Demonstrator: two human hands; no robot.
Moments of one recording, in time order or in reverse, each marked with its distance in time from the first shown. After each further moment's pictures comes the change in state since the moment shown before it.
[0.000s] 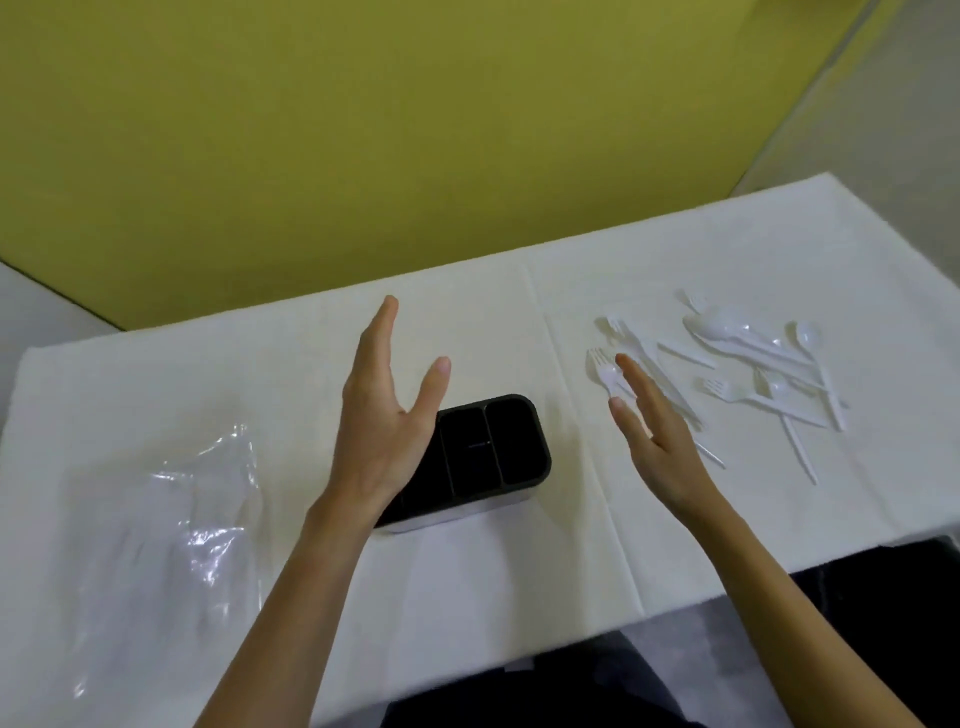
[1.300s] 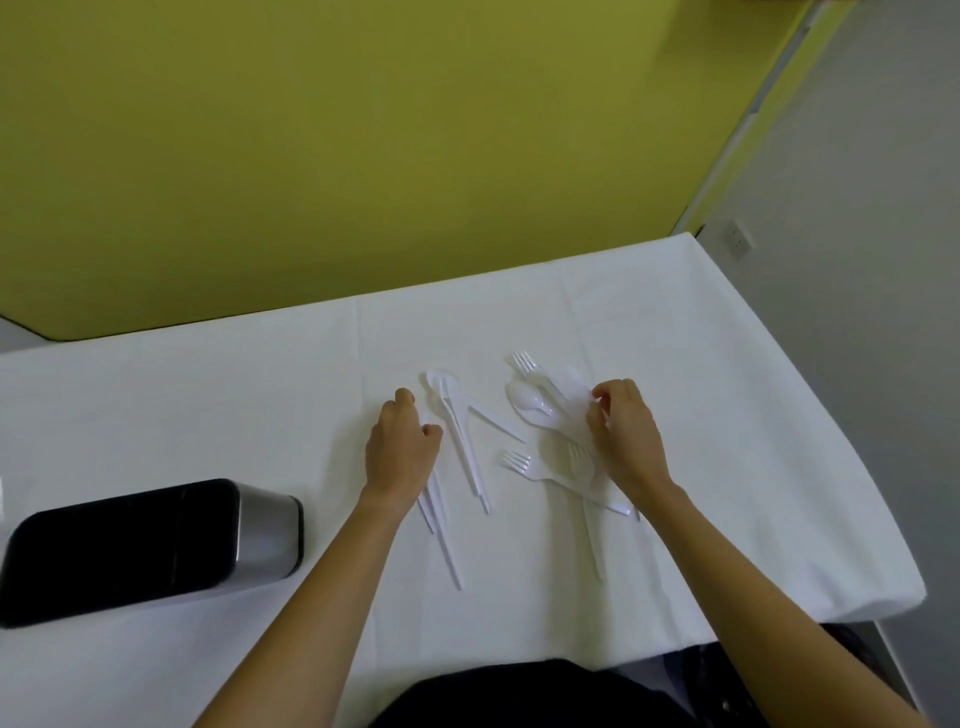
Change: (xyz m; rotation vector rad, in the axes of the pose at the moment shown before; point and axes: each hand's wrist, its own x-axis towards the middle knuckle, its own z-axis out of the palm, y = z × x) left_hand 0.062 0.043 0.284 0.461 -0.093 -0.325; right_hand 0.125 0.133 -0.201 -0.398 0.131 0.050
